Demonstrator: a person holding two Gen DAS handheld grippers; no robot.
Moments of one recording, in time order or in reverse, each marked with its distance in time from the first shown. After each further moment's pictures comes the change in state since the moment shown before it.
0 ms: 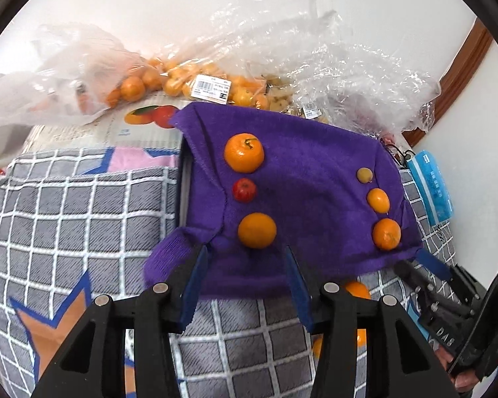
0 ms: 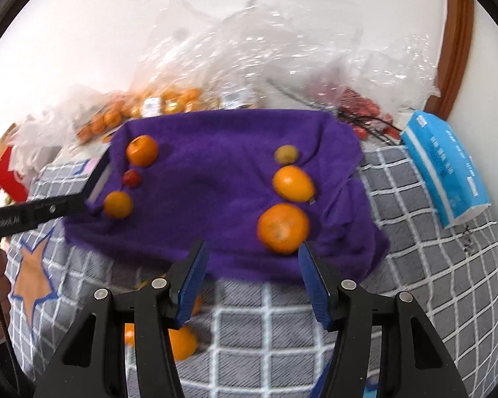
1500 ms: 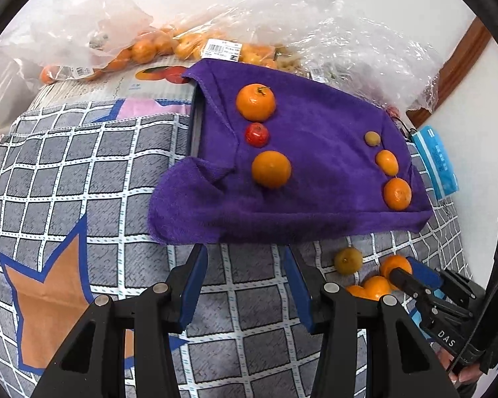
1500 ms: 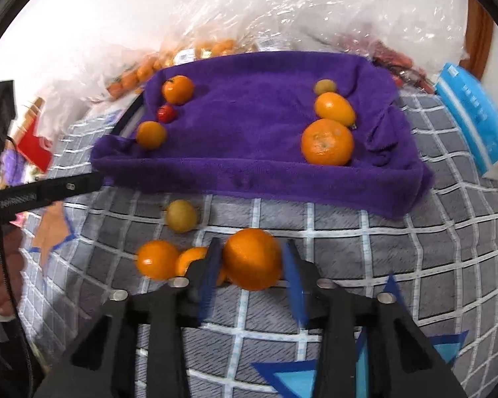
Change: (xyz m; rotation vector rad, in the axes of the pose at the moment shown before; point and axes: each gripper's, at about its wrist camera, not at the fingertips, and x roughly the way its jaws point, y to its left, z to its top) left arm 0.011 0.008 -0.041 -0.004 0.060 0.002; right arm 0.009 -0.003 -0.041 -0.016 0.117 0.090
